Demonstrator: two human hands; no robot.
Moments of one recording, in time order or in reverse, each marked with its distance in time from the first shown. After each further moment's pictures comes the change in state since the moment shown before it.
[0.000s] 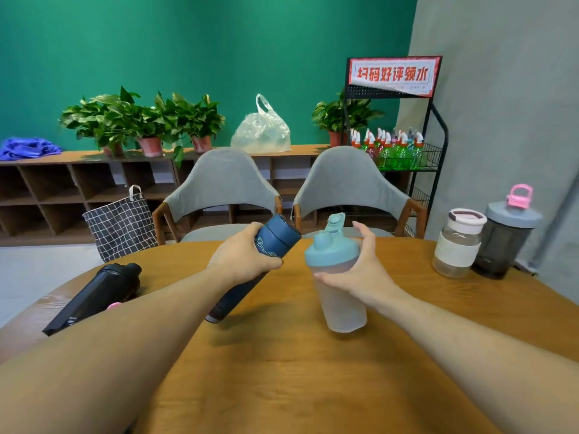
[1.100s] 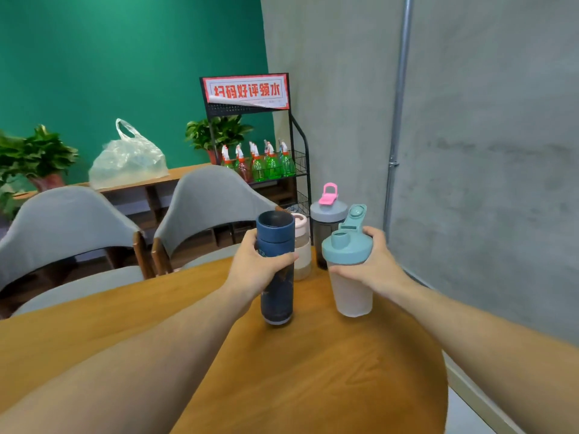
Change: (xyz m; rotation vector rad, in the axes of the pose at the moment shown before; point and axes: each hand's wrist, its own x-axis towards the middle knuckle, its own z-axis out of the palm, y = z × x) left_hand 0.025 0.265 0.221 -0.646 -0.185 0.097; right_hand -0.048 0.119 -0.306 -0.026 0.396 0.134
